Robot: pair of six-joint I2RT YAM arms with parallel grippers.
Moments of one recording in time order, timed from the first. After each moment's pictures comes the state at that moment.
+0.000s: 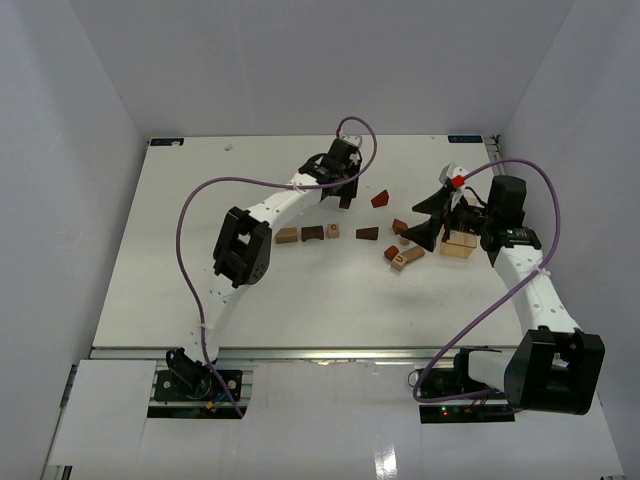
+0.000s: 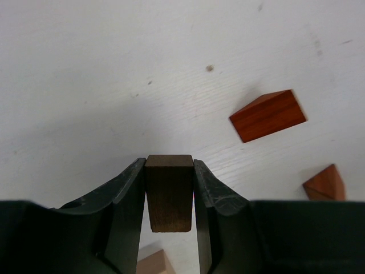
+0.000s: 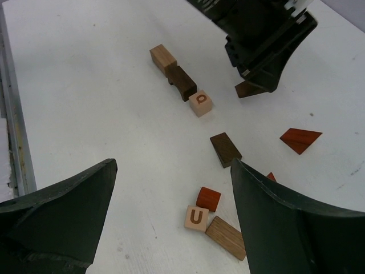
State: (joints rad) left arm -0.64 2.45 2.20 -0.49 -0.15 -0.31; right arm -0.04 1.19 0.90 -0.21 -1.13 -0.40
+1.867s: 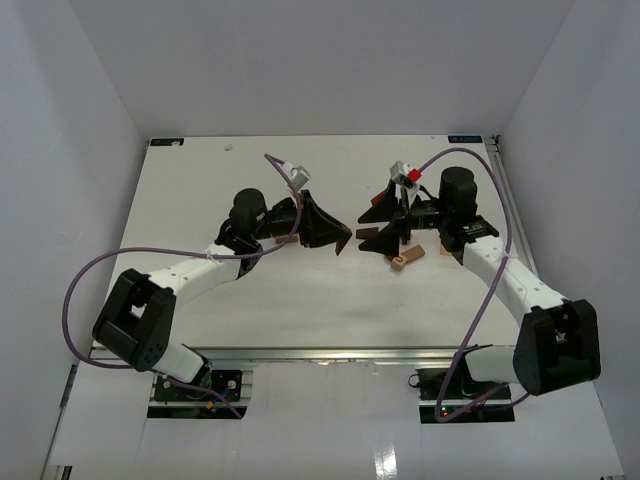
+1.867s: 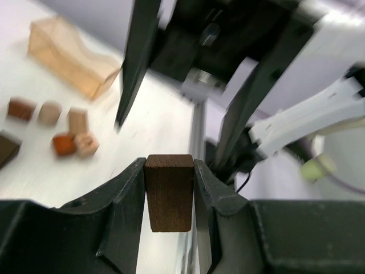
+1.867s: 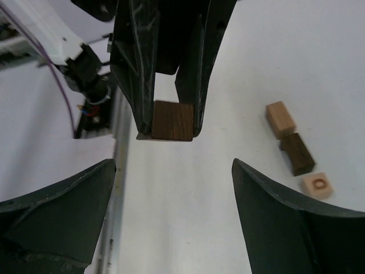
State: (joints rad) left arm -0.56 1.47 0.84 0.73 0.87 -0.65; right arm 0.29 1.30 0.90 0.15 -1.28 -0.01
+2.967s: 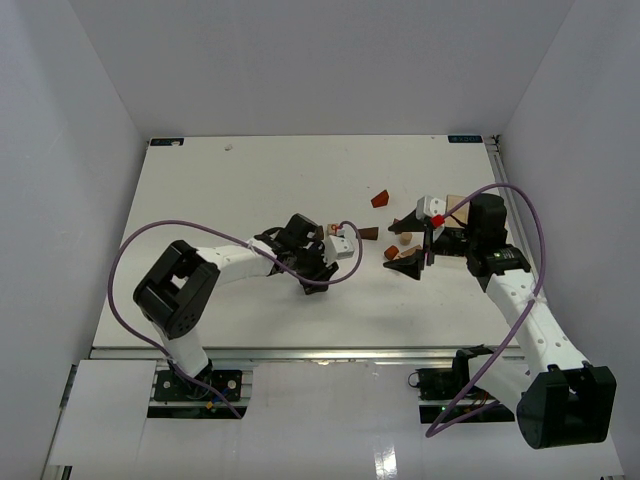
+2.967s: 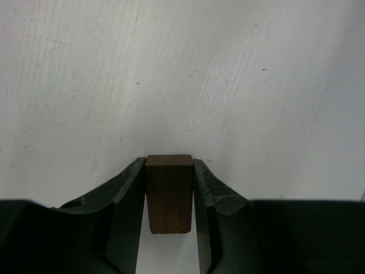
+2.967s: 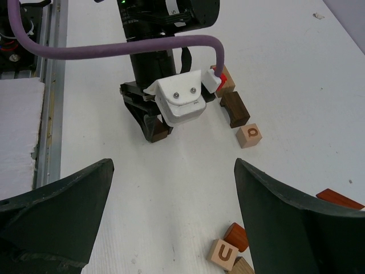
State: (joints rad) left arm -0.71 1.74 0.97 -0.18 0.44 0.40; right arm 0.15 1.02 0.77 -0.24 -1.19 -0.59
